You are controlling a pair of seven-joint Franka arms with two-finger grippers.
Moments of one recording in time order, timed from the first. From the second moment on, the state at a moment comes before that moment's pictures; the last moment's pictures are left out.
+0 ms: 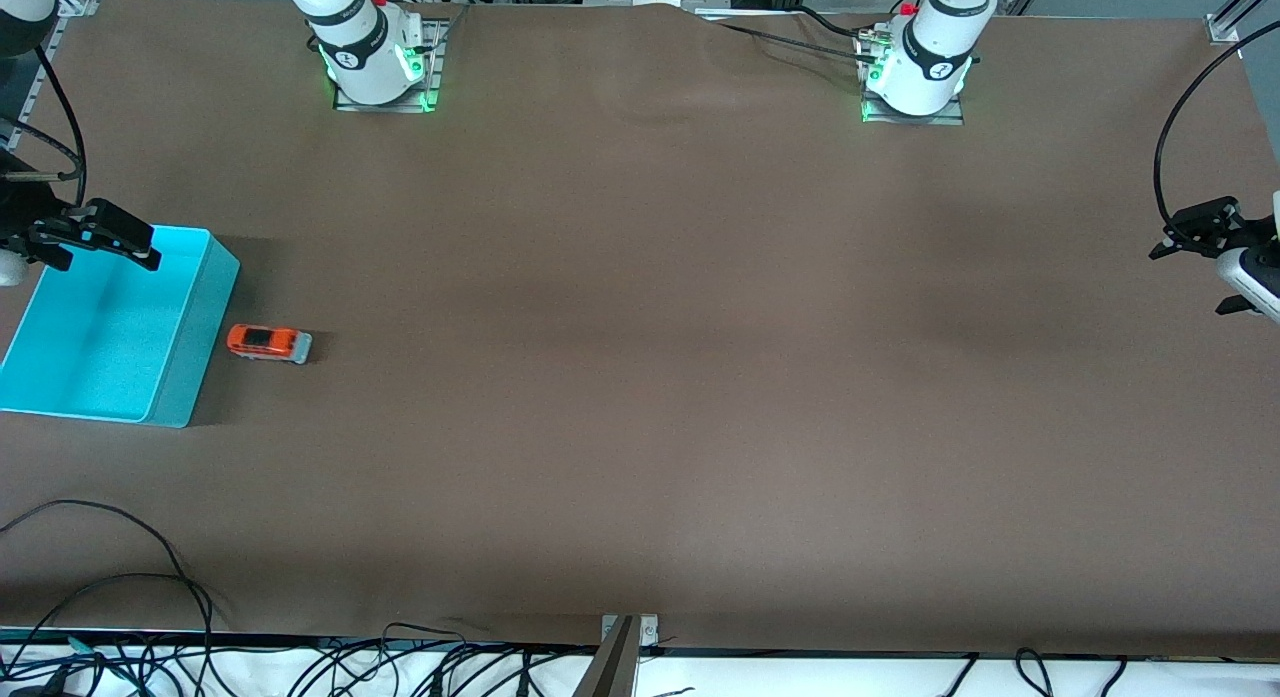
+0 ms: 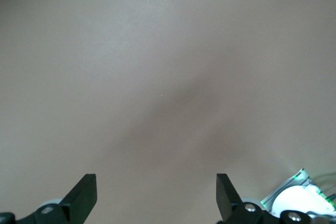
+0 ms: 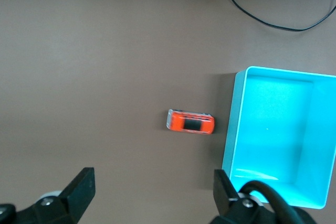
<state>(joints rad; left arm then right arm) 0.52 0.24 -0.41 -1.45 0.09 1.50 0.82 -0.02 0.07 -0.01 -1.58 -0.01 1.70 -0.06</state>
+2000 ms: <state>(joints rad) 0.13 -0.07 -0.07 -1.78 0.01 1.73 0.13 -0.01 0.14 -0.01 -1.64 -0.01 1.74 -0.06</state>
